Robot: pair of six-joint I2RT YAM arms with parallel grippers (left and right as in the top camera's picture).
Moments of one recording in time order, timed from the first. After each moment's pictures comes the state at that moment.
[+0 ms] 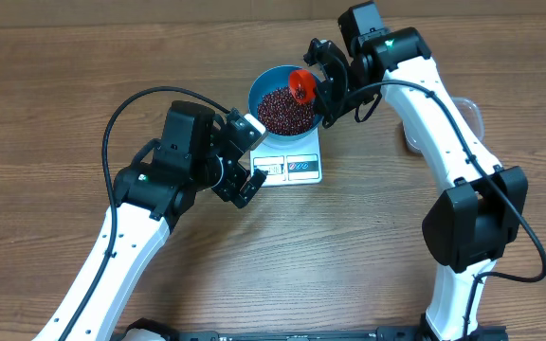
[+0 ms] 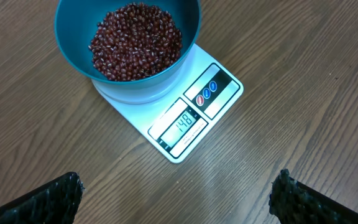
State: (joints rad) left arm -0.35 1.30 1.11 -0.71 0.25 0.34; right arm 0.33 2.07 1.98 -1.17 -0.31 -0.23
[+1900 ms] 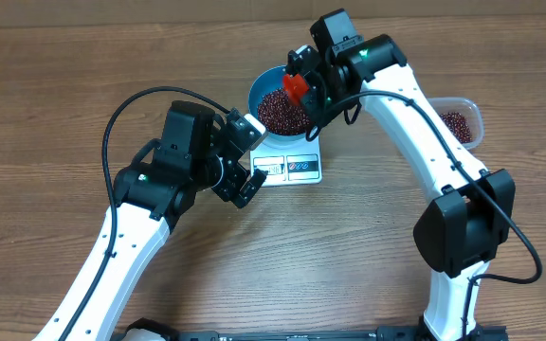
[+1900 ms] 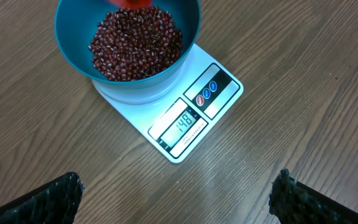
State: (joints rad) left arm -0.35 1.30 1.11 -0.71 0.25 0.34; right arm 0.40 2.07 1.98 -1.16 -0.17 -0.30
